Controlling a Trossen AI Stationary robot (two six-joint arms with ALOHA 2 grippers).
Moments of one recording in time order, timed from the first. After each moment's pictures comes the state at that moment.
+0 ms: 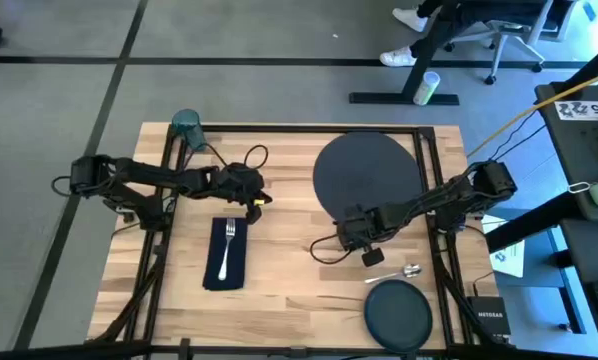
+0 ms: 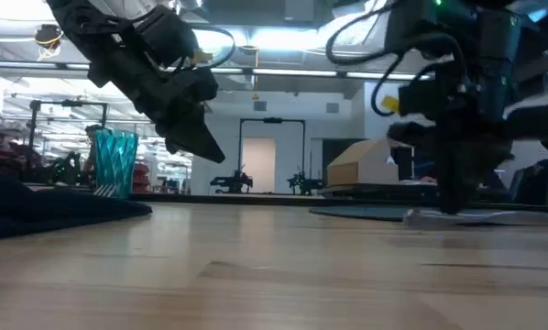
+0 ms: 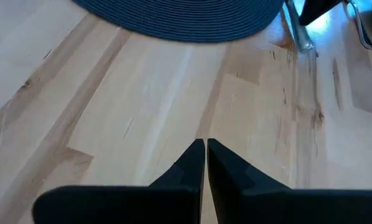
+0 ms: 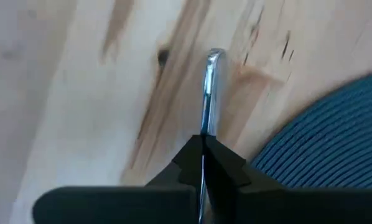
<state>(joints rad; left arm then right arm) 0.22 1.37 0.58 0.11 0.06 -0.18 0.24 1.59 0.87 -0.63 0.08 -0.19</state>
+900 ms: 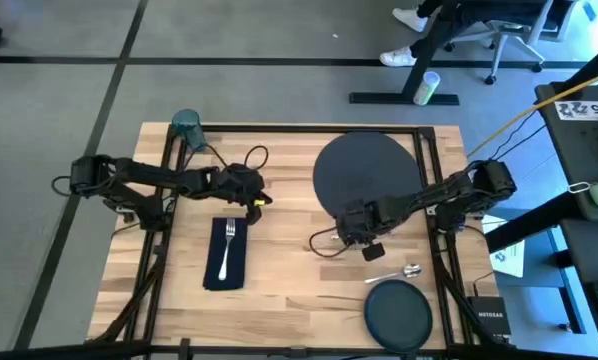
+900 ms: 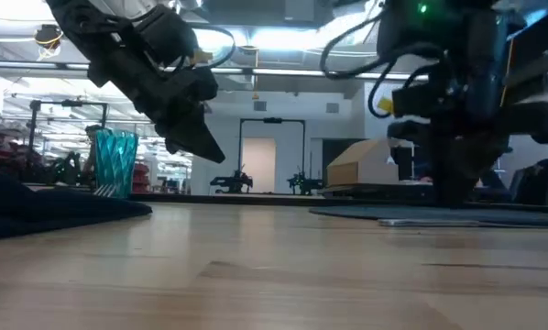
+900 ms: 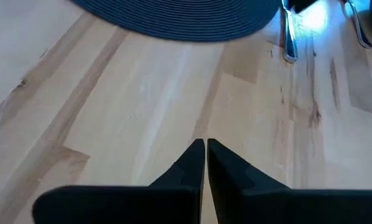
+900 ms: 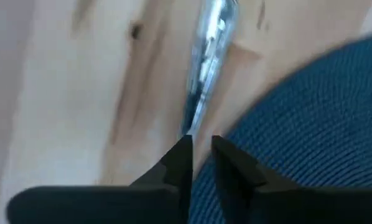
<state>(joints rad) 0.20 1.37 0.58 0.11 0.06 -0.18 0.17 1.59 0.86 -0.68 0.05 -0.16</state>
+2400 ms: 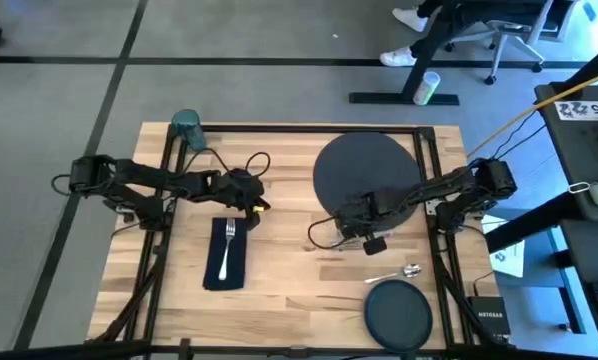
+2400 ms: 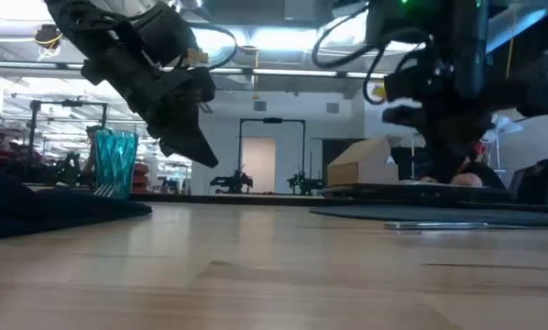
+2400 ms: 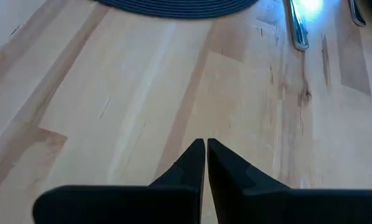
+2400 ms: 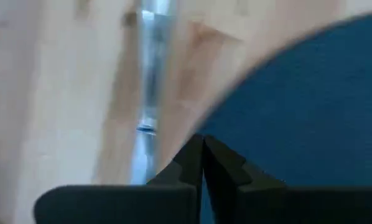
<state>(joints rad) 0.17 1.37 0.58 0.06 0.06 -0.20 0.14 1.58 0.97 -0.86 -0.03 -0.21</state>
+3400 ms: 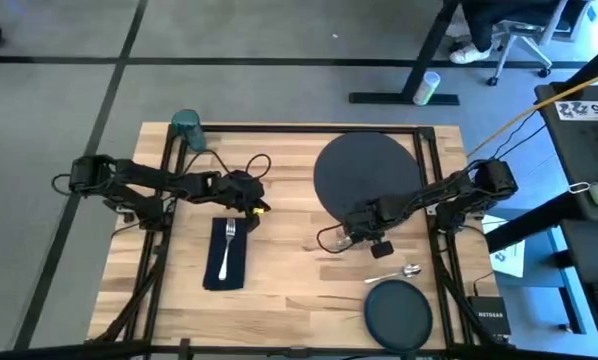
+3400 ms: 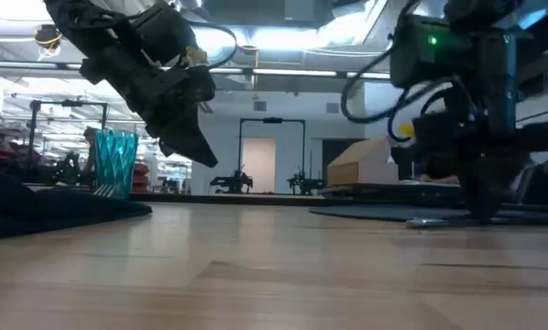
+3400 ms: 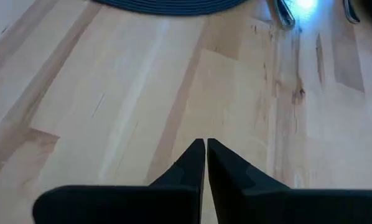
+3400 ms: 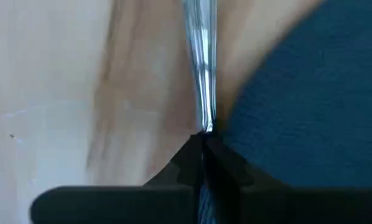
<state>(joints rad) 0.15 1.37 0.58 0.06 0.06 -0.20 0.15 1.57 0.86 -0.83 0.09 -0.15</state>
